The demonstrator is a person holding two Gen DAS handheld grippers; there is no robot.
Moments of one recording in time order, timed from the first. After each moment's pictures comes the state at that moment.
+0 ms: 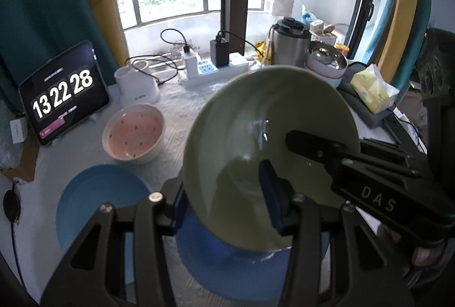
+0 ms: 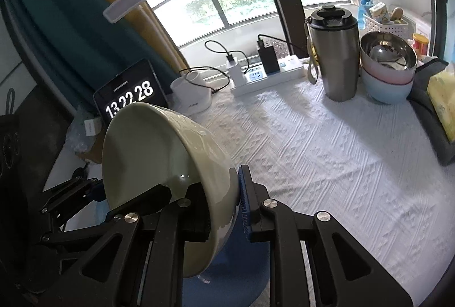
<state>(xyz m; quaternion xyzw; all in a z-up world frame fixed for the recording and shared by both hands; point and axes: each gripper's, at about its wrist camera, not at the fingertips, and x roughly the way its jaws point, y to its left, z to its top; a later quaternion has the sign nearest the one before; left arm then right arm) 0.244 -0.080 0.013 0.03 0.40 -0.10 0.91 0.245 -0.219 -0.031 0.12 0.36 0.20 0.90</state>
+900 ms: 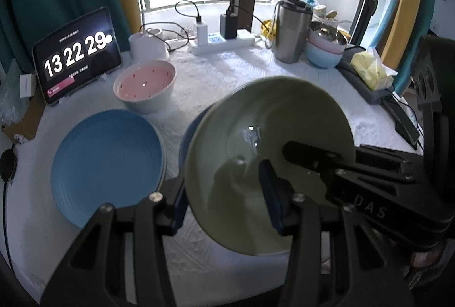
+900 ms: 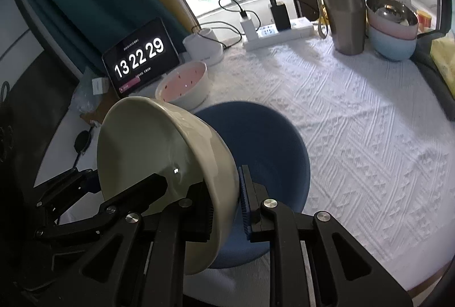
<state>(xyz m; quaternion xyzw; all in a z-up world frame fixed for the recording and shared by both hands) 0.188 -0.063 -0.023 0.01 0.42 -0.09 0.90 0.193 -0.195 -0.069 0.10 0.41 0.21 0.88</state>
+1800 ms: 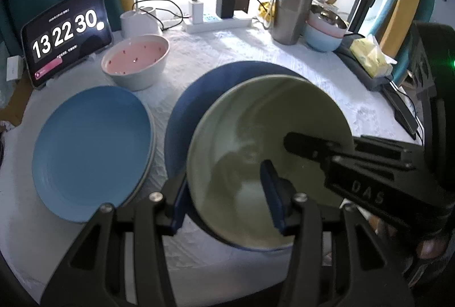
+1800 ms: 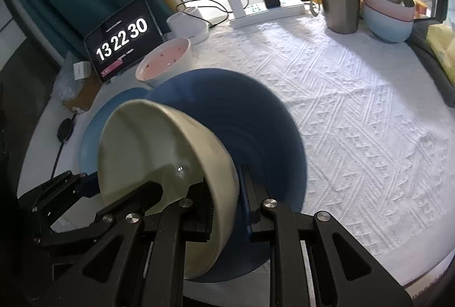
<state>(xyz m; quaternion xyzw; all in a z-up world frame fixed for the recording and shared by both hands) 0.192 -0.060 -0.049 0.00 0.45 -0.10 0.89 0.197 -0.187 -0.093 0.09 0.45 0.18 0.87</state>
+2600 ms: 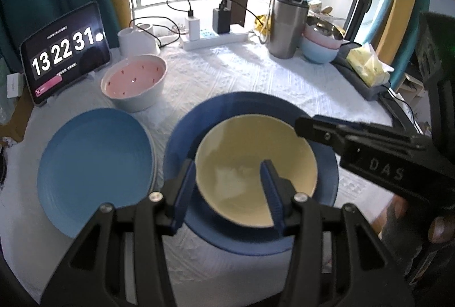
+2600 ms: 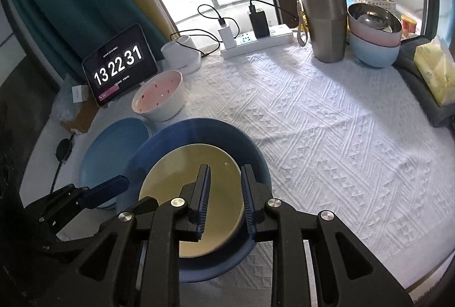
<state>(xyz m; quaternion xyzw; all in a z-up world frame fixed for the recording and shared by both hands) 0.200 -0.063 -0.032 0.00 0.43 -0.11 0.90 0.203 -0.205 -0.070 0.09 0.40 0.16 0.90</state>
